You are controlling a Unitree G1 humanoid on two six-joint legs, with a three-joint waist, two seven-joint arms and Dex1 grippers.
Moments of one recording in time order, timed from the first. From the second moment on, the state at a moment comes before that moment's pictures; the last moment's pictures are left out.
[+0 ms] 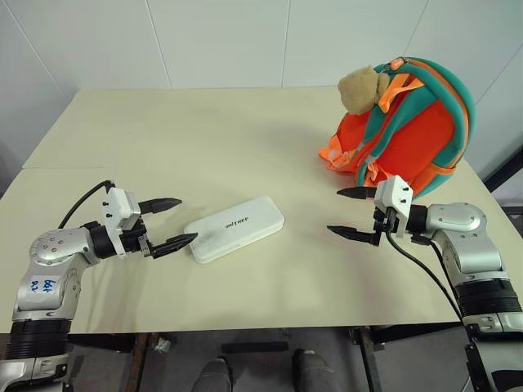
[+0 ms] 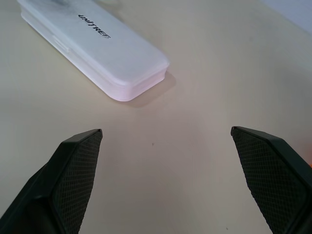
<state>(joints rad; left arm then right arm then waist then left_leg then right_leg) -0.30 0.74 0.23 0.04 -0.45 0.15 -1.06 -0.58 -0.69 0.00 0.28 0.25 -0.01 1.20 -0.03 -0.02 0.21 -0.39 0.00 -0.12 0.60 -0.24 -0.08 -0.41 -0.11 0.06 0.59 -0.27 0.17</state>
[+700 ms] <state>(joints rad) 0.04 0.77 0.50 -0.13 -0.54 0.28 -0.95 -0.88 -0.51 0.09 0.66 0.18 -0.16 1.30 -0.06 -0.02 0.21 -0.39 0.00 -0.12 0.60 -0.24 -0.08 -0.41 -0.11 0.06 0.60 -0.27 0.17</state>
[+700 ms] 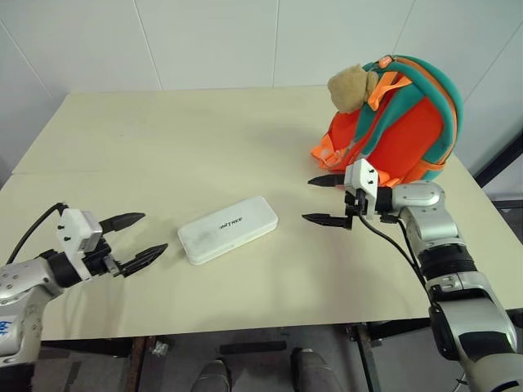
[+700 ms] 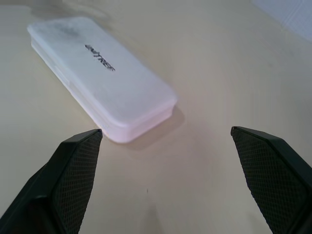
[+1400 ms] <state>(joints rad) 0.05 0.78 0.54 -0.18 -0.67 0.49 -0.88 -0.89 -0.45 0.10 0.75 0.17 -0.23 1.34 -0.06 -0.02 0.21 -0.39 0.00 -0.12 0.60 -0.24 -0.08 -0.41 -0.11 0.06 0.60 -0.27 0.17</state>
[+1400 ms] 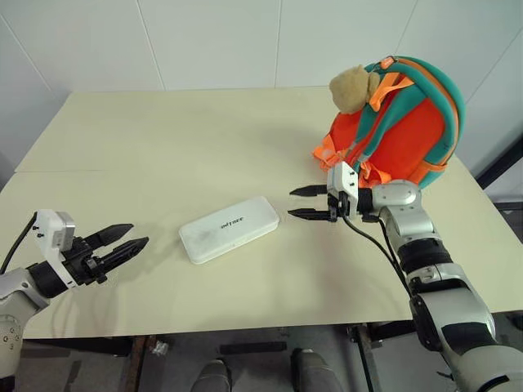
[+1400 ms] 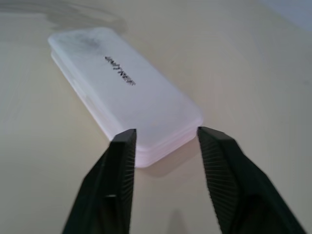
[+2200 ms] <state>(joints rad) 0.05 0.64 0.30 -0.17 -0.46 0.40 -0.74 -1.15 -0.30 0.10 1.30 -0.08 -0.37 0.98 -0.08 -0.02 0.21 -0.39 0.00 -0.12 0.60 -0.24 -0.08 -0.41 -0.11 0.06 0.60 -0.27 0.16</state>
